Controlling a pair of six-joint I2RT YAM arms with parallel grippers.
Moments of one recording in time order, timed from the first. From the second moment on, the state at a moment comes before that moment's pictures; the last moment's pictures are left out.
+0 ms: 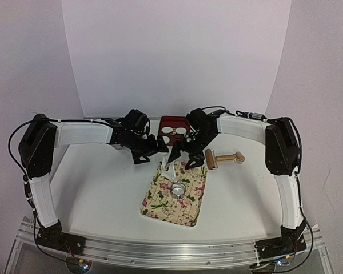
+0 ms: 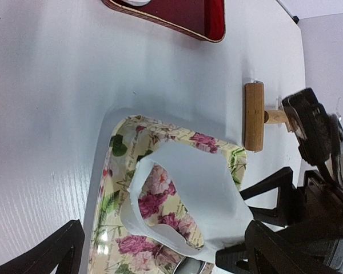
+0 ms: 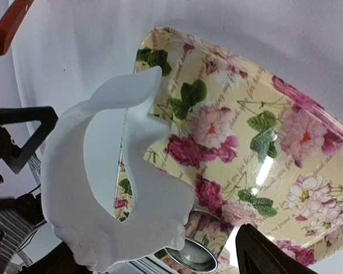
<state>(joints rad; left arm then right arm) -0.72 1.90 1.39 -0.37 0.23 -0.90 0.66 2.23 1.88 -0.89 -0.55 0.62</state>
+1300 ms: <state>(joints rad) -0.68 2.05 1.45 -0.35 0.23 -0.78 0.70 2.22 1.99 -0.84 -0.40 0.73</state>
